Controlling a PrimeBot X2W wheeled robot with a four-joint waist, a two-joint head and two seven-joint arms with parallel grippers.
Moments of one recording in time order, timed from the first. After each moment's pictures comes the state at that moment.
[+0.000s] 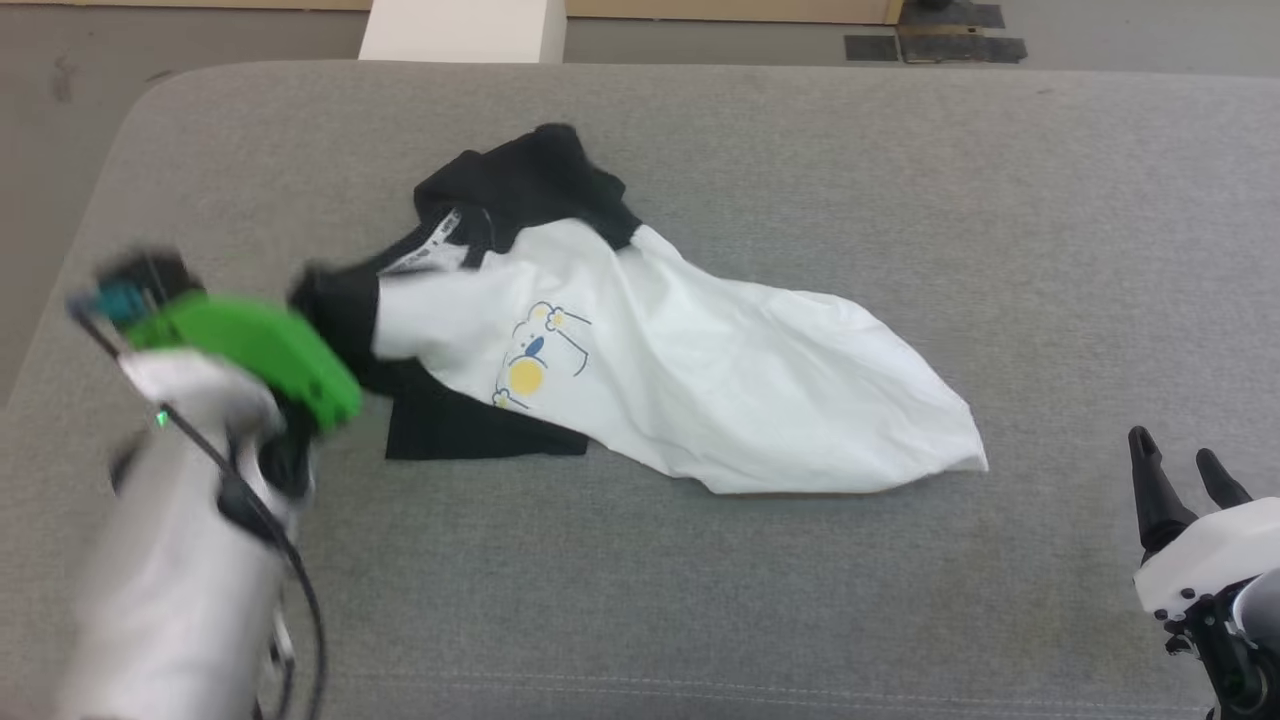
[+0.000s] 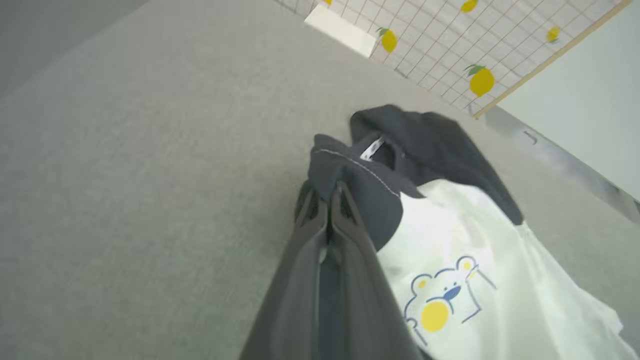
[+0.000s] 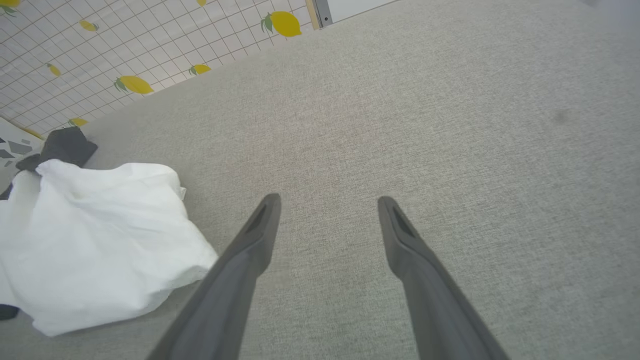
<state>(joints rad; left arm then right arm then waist) -0.60 0.36 -0.30 0.48 -0.90 0.25 0.21 -0.11 -0.05 -0.36 0.10 0.31 0.13 0.30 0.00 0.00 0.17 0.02</state>
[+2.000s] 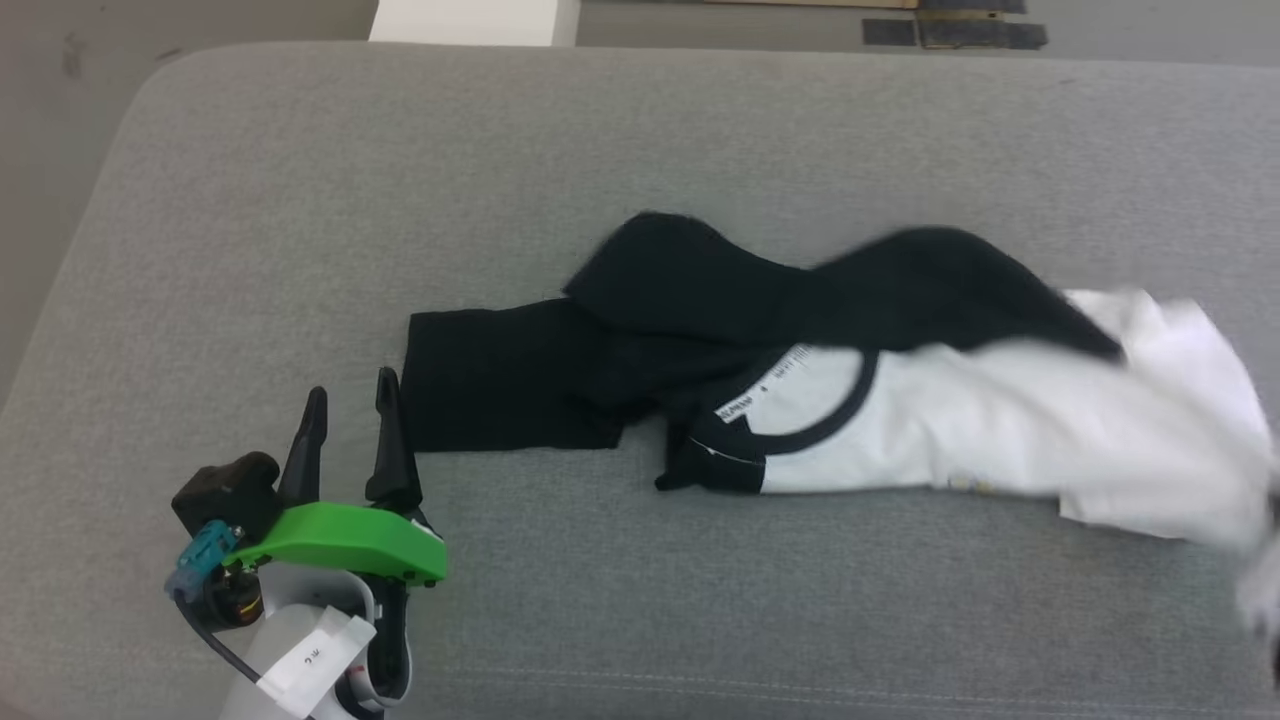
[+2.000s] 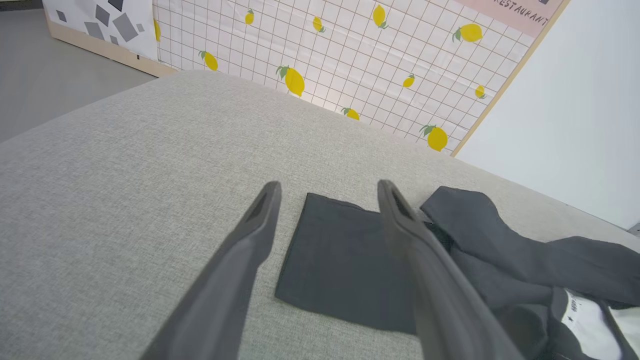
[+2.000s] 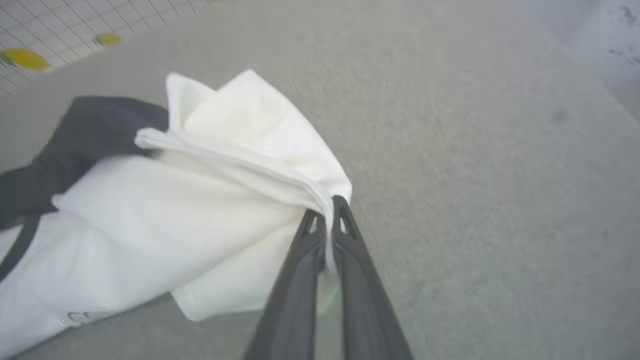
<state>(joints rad) -0.20 0.12 -0.10 0.23 -0.51 0.05 -0.26 -0.19 -0.07 -0.55 0.11 0.16 0.13 0.49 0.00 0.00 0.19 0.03</state>
